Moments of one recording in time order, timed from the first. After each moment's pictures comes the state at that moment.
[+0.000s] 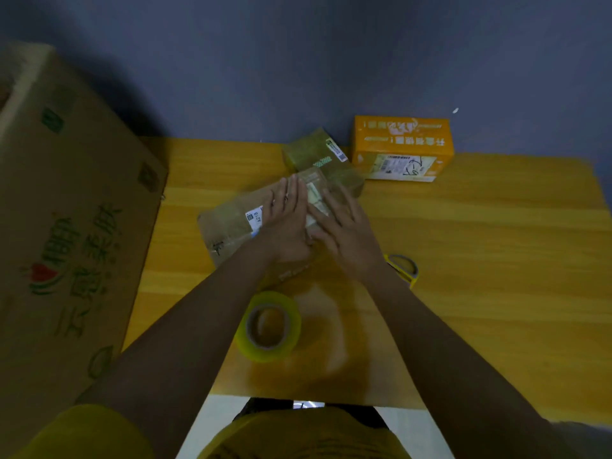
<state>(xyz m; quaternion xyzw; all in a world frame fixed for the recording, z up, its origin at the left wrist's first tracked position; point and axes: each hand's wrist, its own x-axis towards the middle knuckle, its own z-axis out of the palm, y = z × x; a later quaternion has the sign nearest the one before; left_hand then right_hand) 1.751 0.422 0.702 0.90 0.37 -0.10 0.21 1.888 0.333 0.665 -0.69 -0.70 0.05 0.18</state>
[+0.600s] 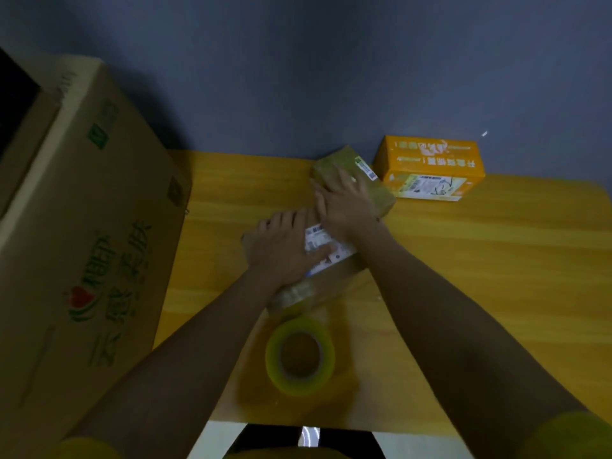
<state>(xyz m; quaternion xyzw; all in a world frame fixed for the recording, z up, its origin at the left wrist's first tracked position) 1.683 0.458 0.685 0.91 0.40 0.00 0.08 1.844 0.451 0.696 -0.75 -0.65 0.07 0.02</state>
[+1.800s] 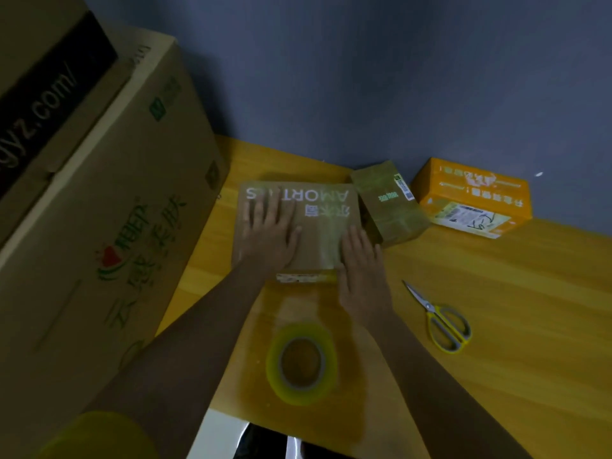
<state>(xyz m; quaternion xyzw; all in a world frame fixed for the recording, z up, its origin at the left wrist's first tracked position) 1.642 0.484 0.663 0.83 0.55 -0.01 0.08 1.805 0.369 0.642 -0.73 -0.65 0.12 0.17</state>
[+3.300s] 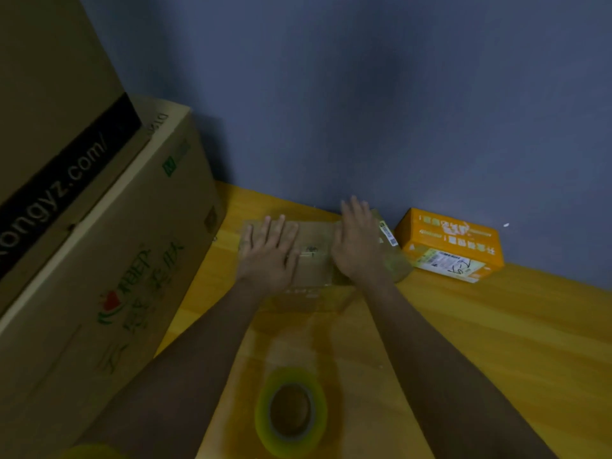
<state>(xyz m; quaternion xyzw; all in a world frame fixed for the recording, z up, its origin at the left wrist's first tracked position) 1.652 0.511 0.693 0.85 0.51 0.01 0.10 1.826 0.481 0.721 -0.77 -0.60 0.08 0.21</state>
